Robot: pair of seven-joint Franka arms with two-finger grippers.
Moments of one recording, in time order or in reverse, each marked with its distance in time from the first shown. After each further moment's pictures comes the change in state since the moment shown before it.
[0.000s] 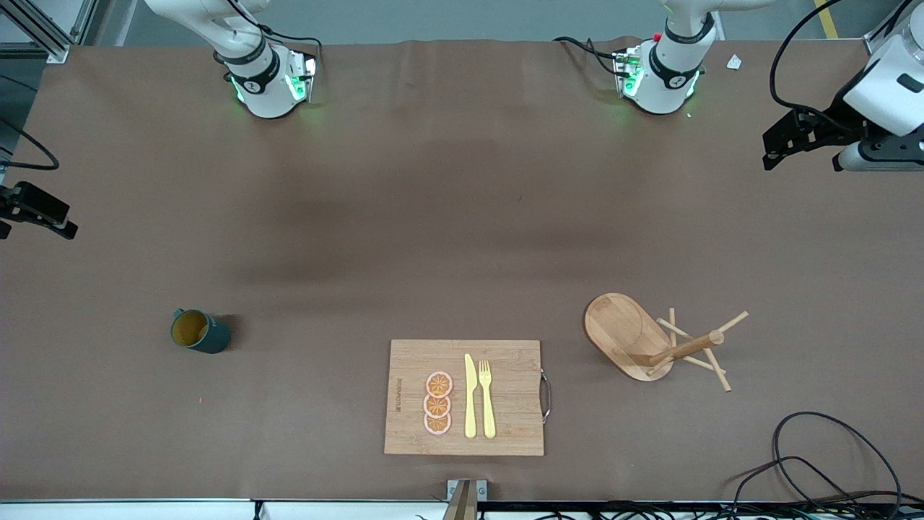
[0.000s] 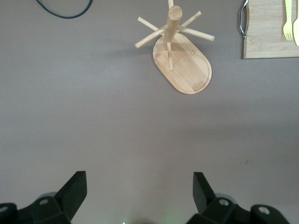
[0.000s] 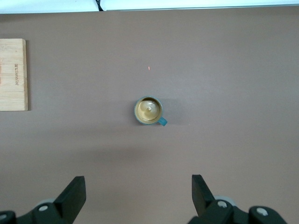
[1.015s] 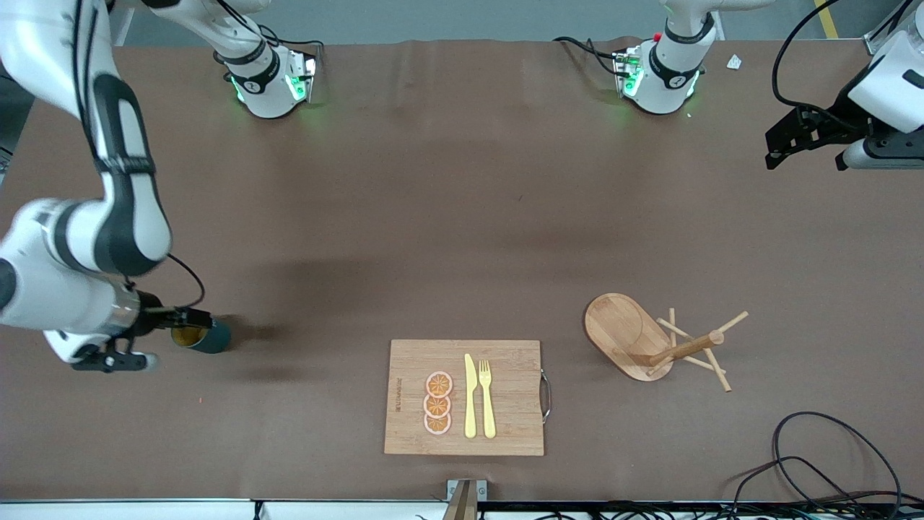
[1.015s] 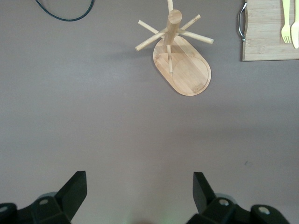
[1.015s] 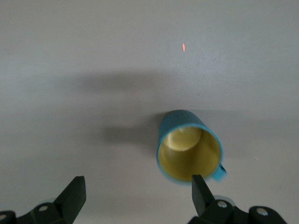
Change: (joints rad) left arm 0.001 0.002 0.000 0.013 0.000 -0.002 0.000; right arm 0.032 0.494 0.013 -0.051 0.127 0.341 0.002
